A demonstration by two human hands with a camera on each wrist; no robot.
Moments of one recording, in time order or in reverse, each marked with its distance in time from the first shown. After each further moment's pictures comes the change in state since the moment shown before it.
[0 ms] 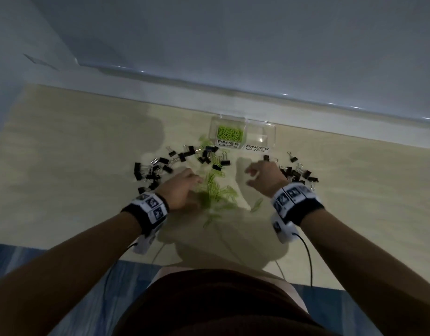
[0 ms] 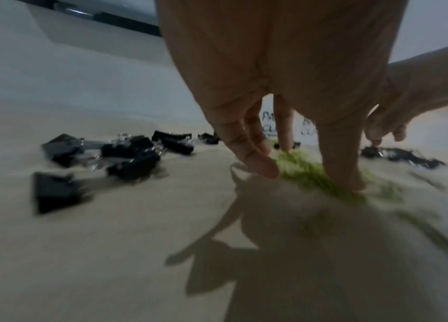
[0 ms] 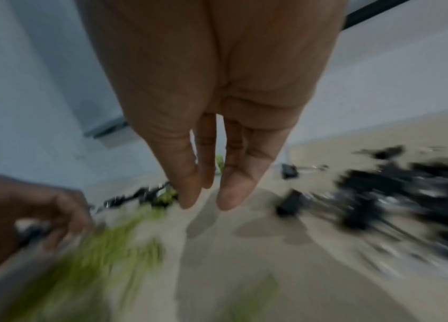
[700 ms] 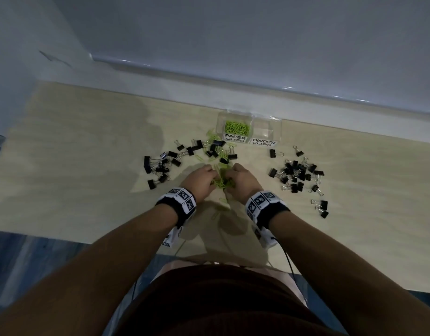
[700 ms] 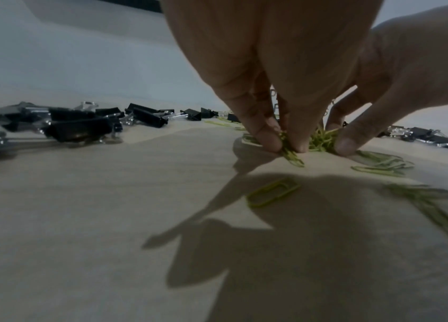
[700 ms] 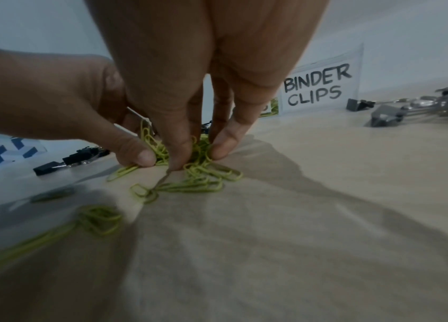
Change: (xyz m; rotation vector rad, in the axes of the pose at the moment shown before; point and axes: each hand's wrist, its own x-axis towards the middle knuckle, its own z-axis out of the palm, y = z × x) left_hand 0.019 0.019 0.024 0.027 0.151 0.030; right_hand -0.002 -0.038 0.073 -0.048 -0.030 -0.177
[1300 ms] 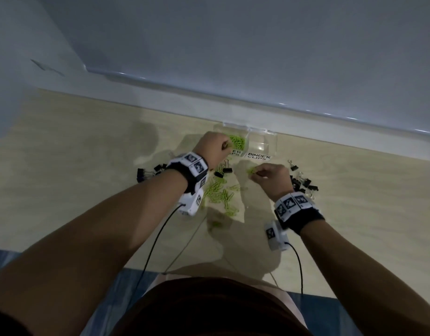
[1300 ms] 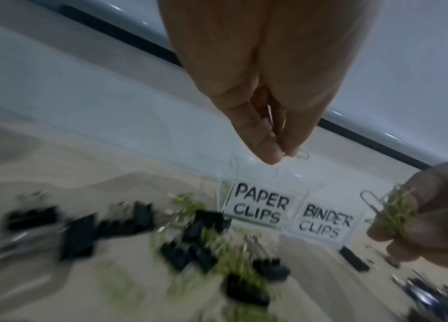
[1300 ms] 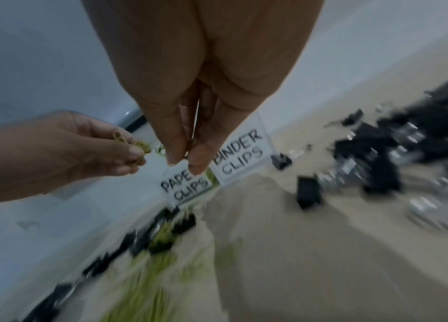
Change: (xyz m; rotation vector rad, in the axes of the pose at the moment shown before) left_hand 0.073 0.042 -0.090 -0.285 0.235 0.013; right_hand -0.003 0.050 -0.065 0.542 0.395 0.245
